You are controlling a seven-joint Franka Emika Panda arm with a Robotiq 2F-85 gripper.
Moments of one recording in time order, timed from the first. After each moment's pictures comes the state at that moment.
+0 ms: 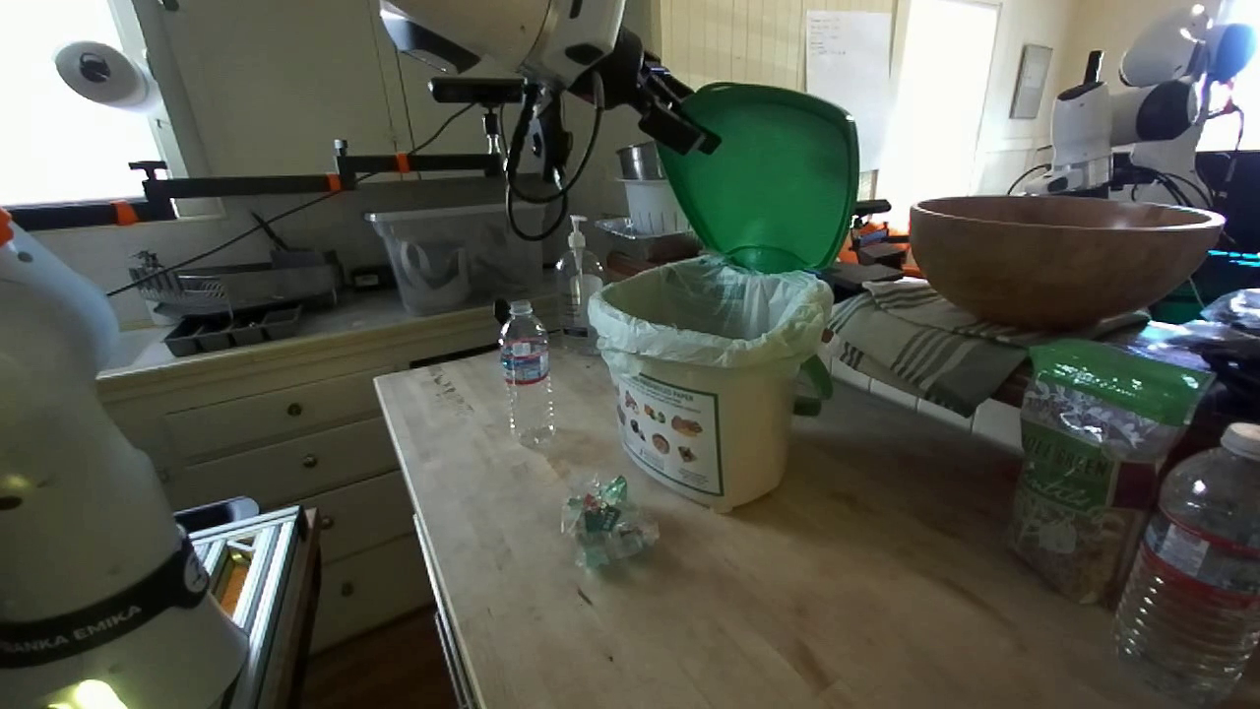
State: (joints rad) arm 0.17 -0.35 0.06 -2.30 1.65 3.18 -0.96
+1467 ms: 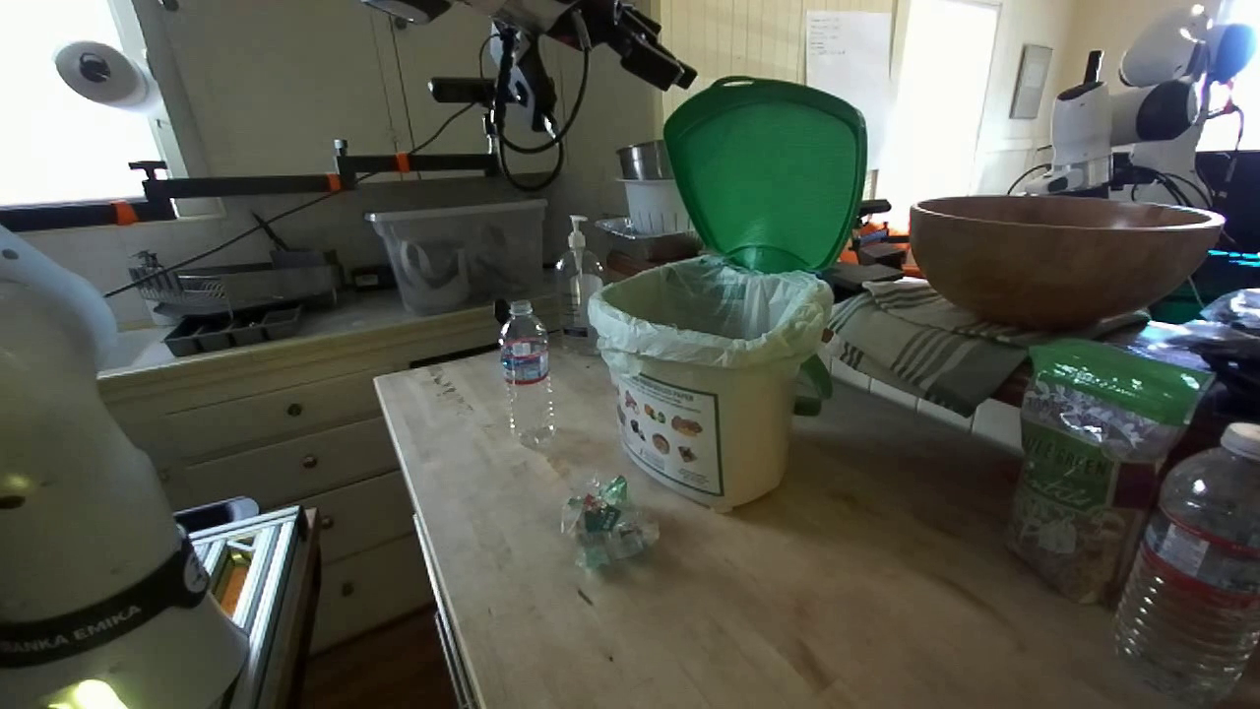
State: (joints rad) arm 0.19 -0.45 0.05 -2.29 1.65 3.06 -0.98
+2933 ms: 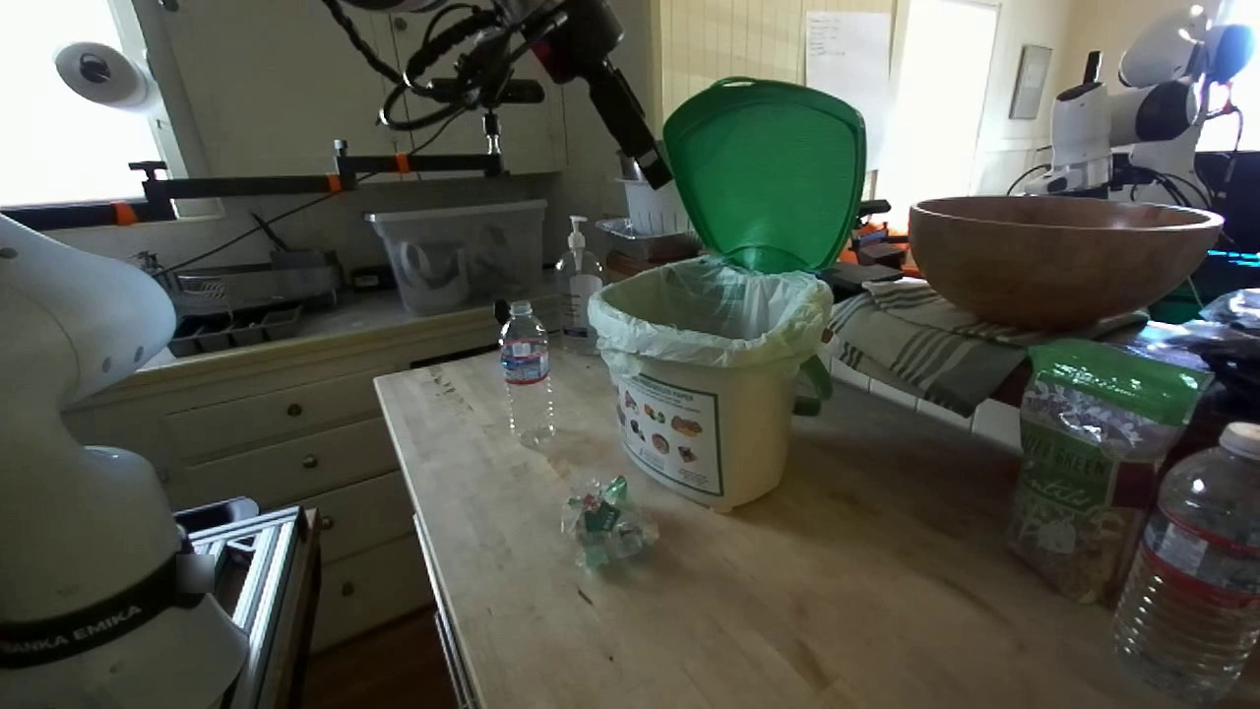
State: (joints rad) arm -0.33 -0.57 0.23 -2.42 0.35 2.44 0.06
